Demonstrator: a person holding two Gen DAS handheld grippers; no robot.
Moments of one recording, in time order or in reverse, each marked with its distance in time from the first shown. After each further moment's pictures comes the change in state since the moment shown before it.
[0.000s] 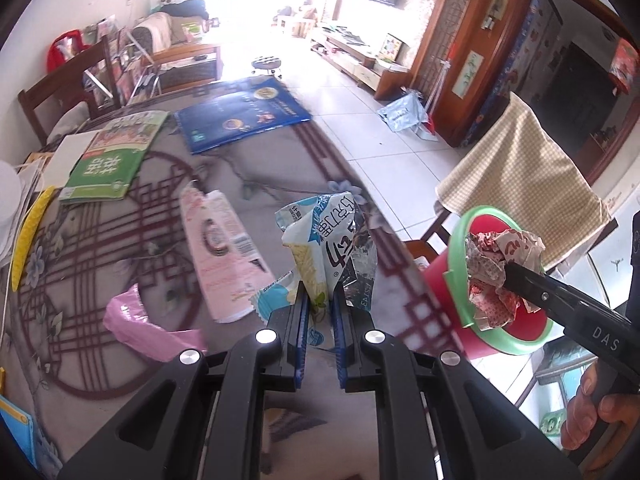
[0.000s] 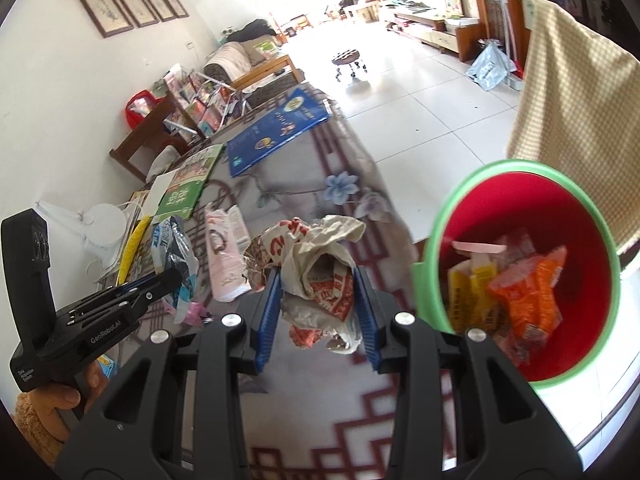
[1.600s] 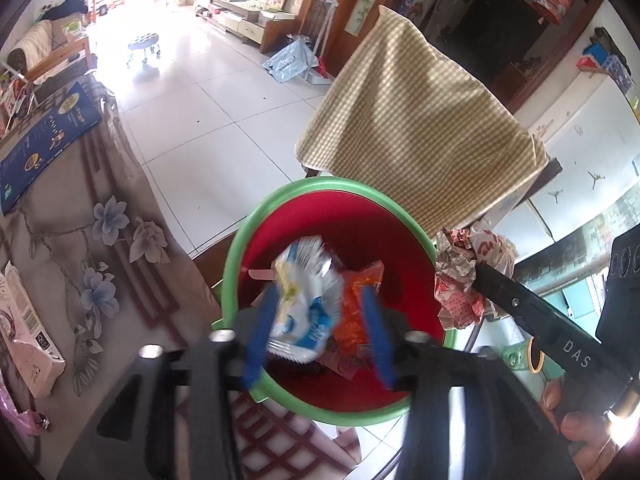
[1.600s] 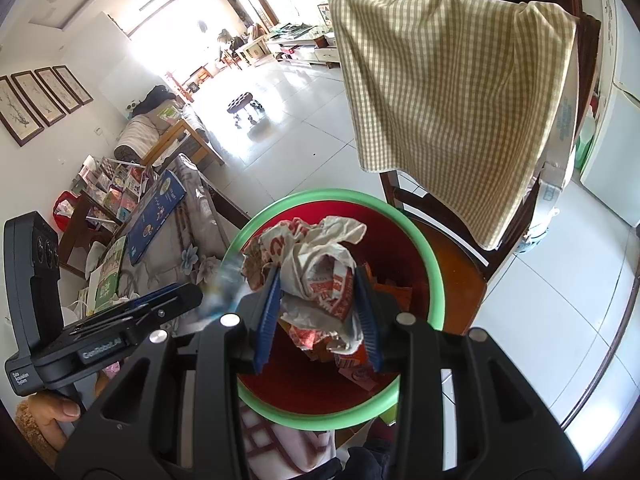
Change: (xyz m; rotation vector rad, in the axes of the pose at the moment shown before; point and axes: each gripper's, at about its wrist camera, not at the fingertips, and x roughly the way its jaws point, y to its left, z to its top) left arm 0.094 -0.201 0.042 0.189 0.178 -0.292; right arm -0.062 -0.175 0.010 0.303 -0.123 -0.195
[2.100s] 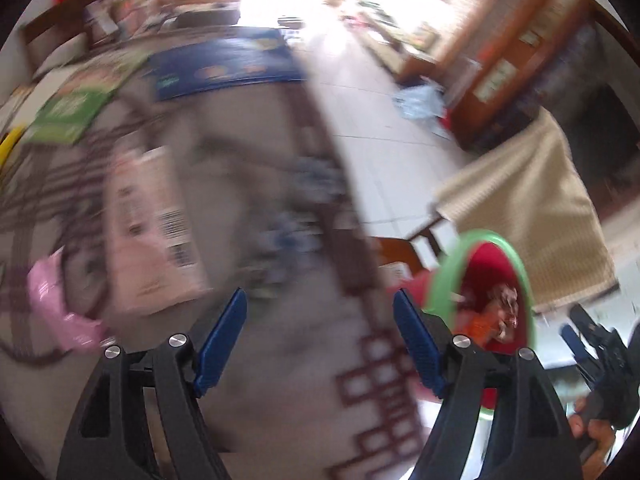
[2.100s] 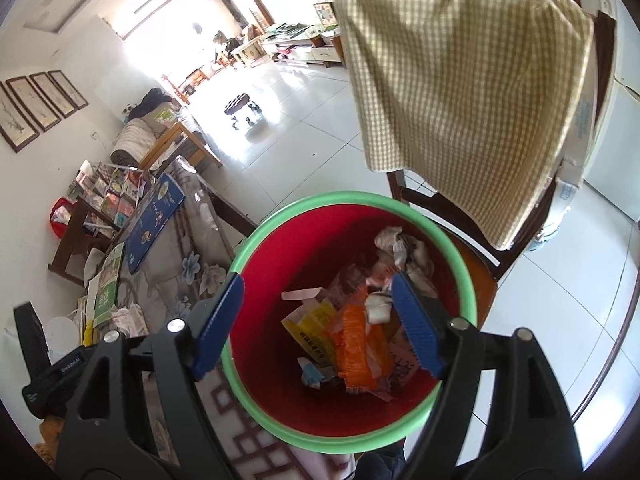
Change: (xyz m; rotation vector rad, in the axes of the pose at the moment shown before) left arm -0.066 0.173 -0.066 -0.465 -0.097 0.259; right arm 0.024 0.022 0.004 -0.005 0.007 0.003
